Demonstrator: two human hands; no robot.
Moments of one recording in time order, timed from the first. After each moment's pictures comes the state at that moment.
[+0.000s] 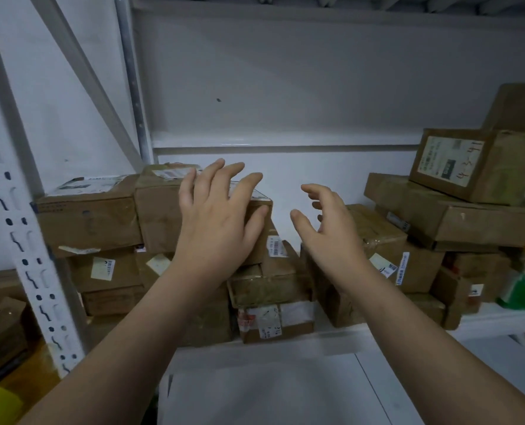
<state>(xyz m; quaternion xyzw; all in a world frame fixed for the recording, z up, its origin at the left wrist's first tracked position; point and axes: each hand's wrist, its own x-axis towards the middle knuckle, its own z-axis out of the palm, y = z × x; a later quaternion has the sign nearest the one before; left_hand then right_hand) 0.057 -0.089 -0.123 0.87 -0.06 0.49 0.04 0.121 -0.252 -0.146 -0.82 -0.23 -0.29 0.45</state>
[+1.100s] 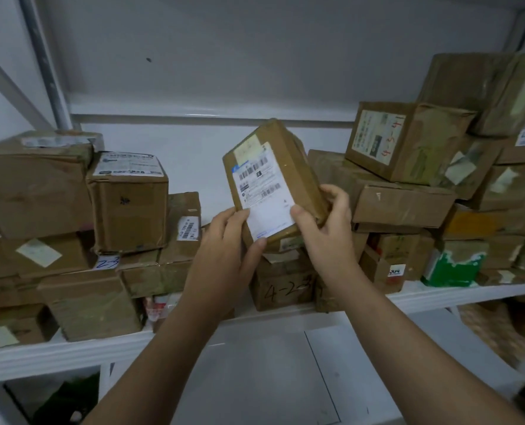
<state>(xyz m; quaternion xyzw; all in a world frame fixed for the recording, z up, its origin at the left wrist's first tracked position) 0.119 -0.215 -0.214 0.89 -0.09 0.35 0.29 0.155 -0.372 -0.185 -0.75 -0.13 -0.24 0.61</state>
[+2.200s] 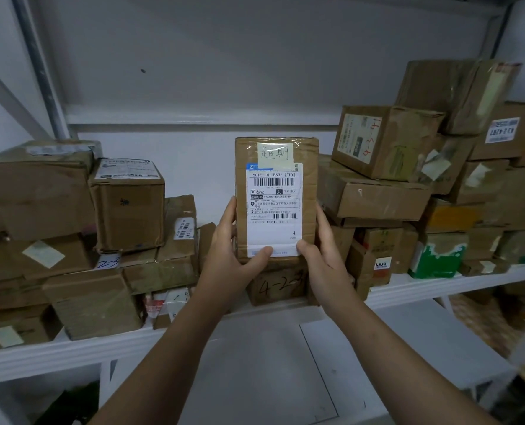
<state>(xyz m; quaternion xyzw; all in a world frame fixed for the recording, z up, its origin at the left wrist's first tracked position) 0.108 -0.229 -0.217 0.78 -0.13 0.25 0.56 0.124 -0.392 -0.221 -0.69 -0.22 -0.13 0.68</state>
